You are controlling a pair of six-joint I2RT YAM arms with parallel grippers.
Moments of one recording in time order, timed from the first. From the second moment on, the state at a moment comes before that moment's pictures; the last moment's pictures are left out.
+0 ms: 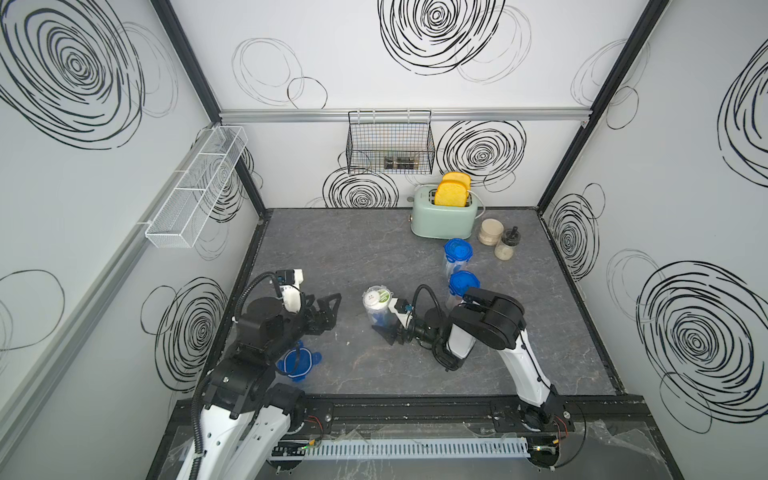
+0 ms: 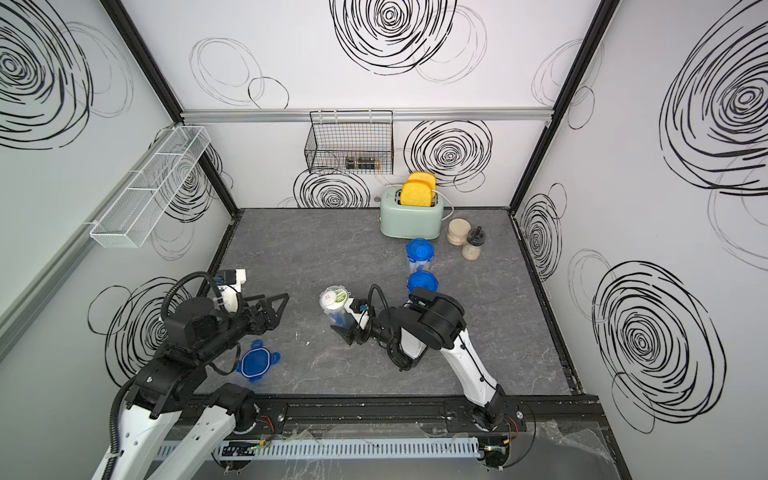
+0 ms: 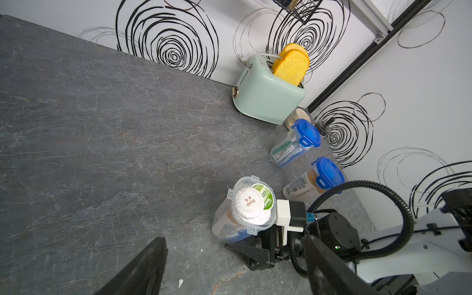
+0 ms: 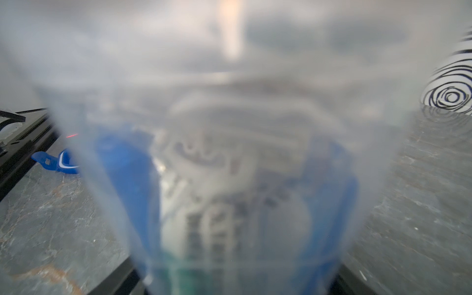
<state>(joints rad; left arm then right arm) -0.24 0.48 0.75 -0.68 0.20 -0.46 0.93 2.23 0.62 1.53 -0.25 0.02</state>
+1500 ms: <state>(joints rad) -0.23 0.46 0.75 -0.68 0.20 -0.46 1.08 2.04 1.09 0.46 -0.47 0.70</state>
